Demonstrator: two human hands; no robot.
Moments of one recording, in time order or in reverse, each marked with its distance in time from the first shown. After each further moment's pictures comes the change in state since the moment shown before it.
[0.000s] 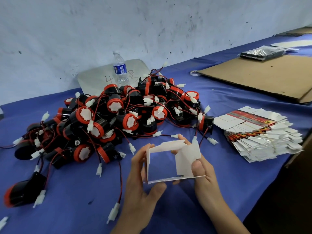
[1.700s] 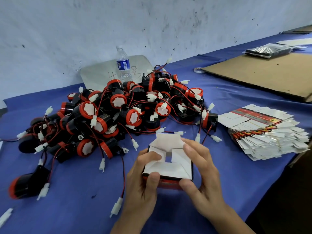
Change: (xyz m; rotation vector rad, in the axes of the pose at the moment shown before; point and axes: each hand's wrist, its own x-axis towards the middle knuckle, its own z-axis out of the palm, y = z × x) left_hand 0.000 0.002 -0.003 0.231 0.063 0.122; right_hand -0.010 -0.004 0.000 -0.470 -0.028 -0.528
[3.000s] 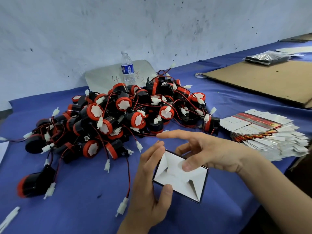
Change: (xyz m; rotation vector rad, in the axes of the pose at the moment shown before) left_hand -0.002 -0.004 -0.001 0.023 -0.024 0.295; right_hand 0.098 -0.014 -0.039 0.604 -0.912 0.896
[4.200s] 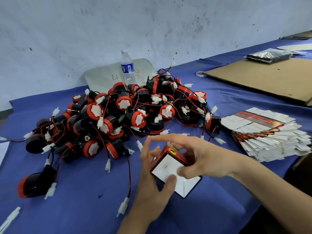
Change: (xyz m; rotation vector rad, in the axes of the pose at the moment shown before) left_hand -0.009 -0.014 0.007 -0.304 -0.111 -0.477; right_hand 0.011 0.013 0.011 -0.402 0.018 -0.248
